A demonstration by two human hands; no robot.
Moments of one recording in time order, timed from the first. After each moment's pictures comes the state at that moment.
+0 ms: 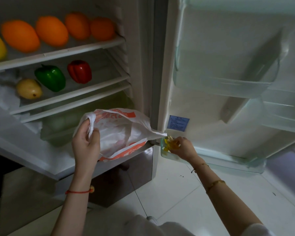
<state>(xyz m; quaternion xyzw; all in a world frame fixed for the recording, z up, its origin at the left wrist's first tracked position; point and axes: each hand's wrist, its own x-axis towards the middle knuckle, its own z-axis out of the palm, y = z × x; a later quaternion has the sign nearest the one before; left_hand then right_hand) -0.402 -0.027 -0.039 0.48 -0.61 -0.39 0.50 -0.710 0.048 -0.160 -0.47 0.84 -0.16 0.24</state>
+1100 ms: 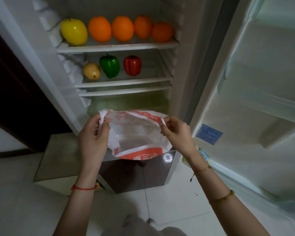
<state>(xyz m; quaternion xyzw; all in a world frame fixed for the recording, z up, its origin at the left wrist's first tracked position) -0.350 0.029 -0.012 0.57 -0.53 -0.27 0.57 -0.589 0.017 -0.034 -0.61 0.60 -0.44 0.27</state>
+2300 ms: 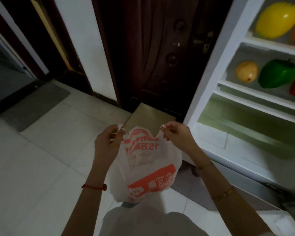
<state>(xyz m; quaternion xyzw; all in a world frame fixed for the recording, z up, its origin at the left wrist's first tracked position) -0.050 0.099 -0.076 0.77 -0.32 -0.19 0.51 -0.228 -0.063 -0.089 -0.77 0.43 -0.19 0.43</state>
